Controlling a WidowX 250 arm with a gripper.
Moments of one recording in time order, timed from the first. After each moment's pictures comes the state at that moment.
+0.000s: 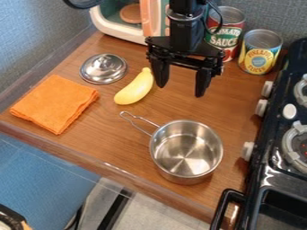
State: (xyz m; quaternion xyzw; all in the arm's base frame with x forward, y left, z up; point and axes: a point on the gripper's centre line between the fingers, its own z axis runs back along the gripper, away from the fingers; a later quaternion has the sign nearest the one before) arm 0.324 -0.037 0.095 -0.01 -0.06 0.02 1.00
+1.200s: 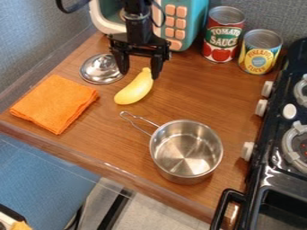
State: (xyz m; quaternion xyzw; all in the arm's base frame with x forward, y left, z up) arm 0.377 0.064 0.048 0.00 -0.06 0.11 0.99
